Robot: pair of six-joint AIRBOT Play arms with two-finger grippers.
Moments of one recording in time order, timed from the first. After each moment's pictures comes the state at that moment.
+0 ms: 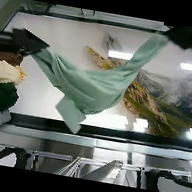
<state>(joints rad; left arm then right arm) 0.20 -1.20 1.21 0.56 -1.32 -1.10 -0.11 -1.53 1.63 -0.77 1.02 1.19</state>
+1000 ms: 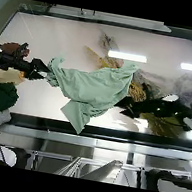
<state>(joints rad) 0.32 -1.85 1.44 0.73 -1.37 -1.13 0.10 -1.51 0.75 -0.42 1.04 1.10</state>
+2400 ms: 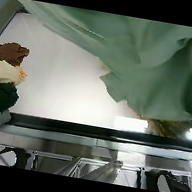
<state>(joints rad) 0.39 -1.24 1.94 -0.17 -1.64 -1.02 -0.29 -0.66 1.28 -0.09 1.17 0.90</state>
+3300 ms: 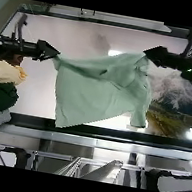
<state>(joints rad) 0.20 -1.68 1.39 0.45 -1.22 -0.97 -0.14 -1.70 1.41 -0.24 0.98 0.81</state>
